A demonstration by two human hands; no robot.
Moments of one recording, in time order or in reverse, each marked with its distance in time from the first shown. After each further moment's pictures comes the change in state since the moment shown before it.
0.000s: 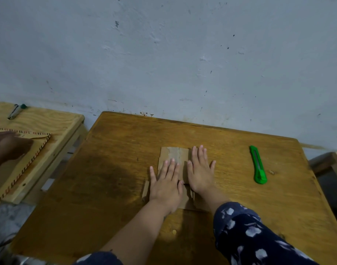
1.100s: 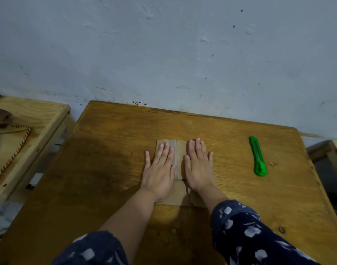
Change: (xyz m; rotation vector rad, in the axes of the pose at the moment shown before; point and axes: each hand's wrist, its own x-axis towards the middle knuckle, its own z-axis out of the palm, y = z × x) left_hand 0.033 -0.025 0.007 -0.066 0.143 0.107; right_hand -0.001 0.003 0.009 -0.085 0.069 -0.019
